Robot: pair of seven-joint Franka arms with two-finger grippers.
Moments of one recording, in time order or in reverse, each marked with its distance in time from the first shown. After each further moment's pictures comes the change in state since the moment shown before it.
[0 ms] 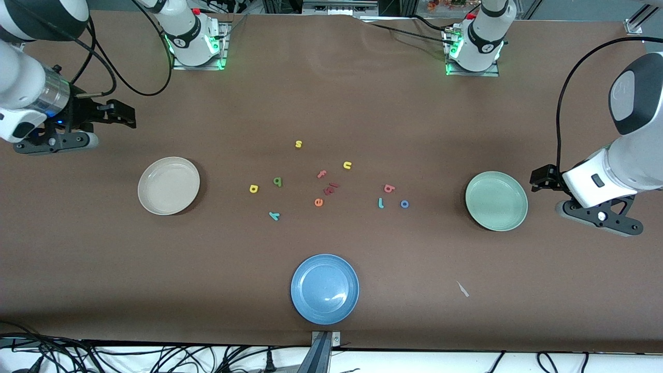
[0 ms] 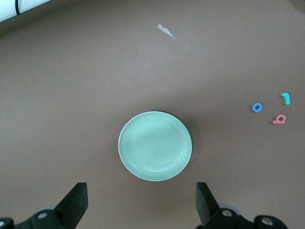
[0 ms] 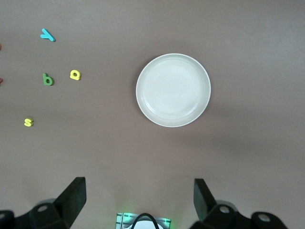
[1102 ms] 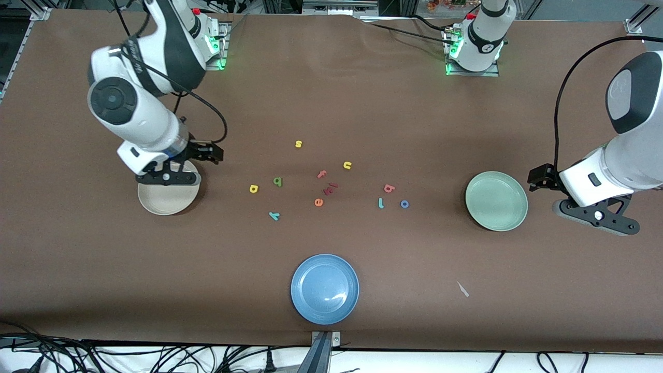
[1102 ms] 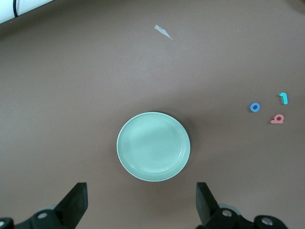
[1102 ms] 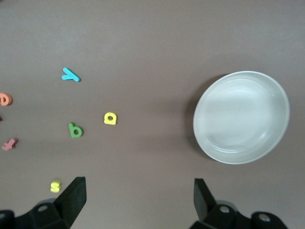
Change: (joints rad) left arm -0.008 -0.001 -0.001 0.000 0.000 0.000 0.000; right arm 0.229 0.164 0.004 -0.171 0.007 0.412 0.416
